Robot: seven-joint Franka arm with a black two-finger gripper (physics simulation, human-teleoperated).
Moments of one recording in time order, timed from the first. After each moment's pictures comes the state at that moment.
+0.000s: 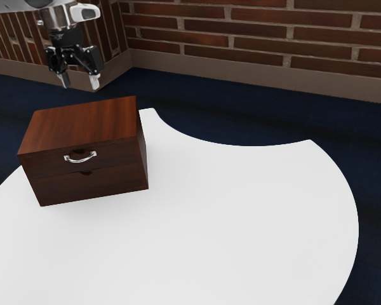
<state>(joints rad) 0.07 0.27 0.15 -1.17 -0.09 1.38 0.08</state>
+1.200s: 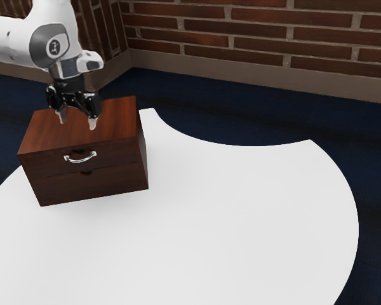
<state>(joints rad) 0.05 0.09 0.14 -1.71 0.08 1.78 0.02</state>
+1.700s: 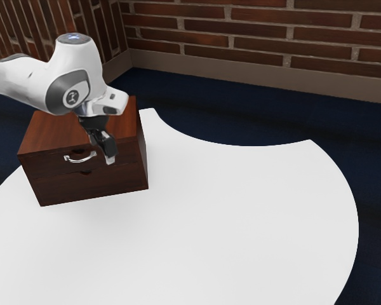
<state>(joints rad) 0.22 -0.02 -0.18 -2.02 0.14 2.10 0.45</state>
